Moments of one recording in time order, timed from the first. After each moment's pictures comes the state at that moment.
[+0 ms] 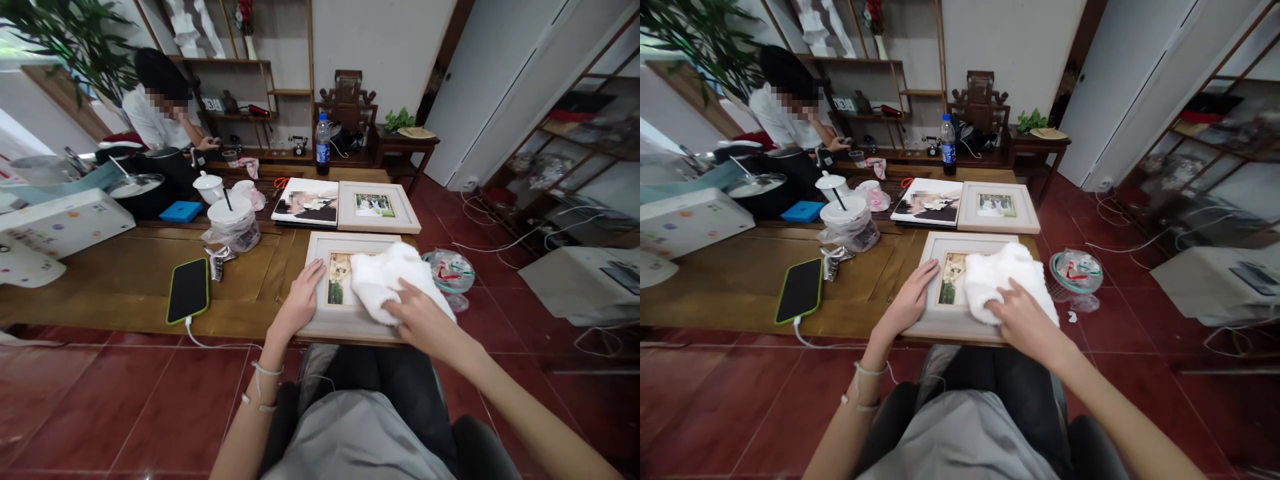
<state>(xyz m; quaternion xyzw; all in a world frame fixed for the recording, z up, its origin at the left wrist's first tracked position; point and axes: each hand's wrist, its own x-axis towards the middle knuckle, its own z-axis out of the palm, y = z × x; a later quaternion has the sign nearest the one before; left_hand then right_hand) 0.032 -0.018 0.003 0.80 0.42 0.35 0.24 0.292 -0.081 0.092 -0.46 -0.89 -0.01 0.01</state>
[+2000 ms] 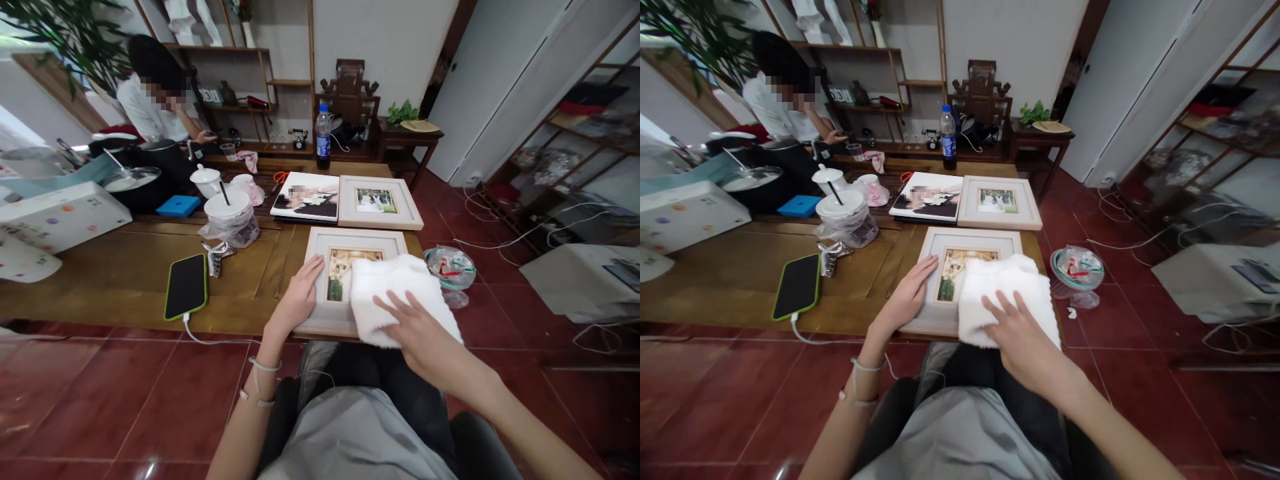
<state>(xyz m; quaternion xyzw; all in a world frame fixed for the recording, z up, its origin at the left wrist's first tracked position) 0.031 -0.016 0.007 0.80 0.43 0.34 0.24 0.288 -0.114 0.094 -0.44 -0.89 0.06 -0.02</state>
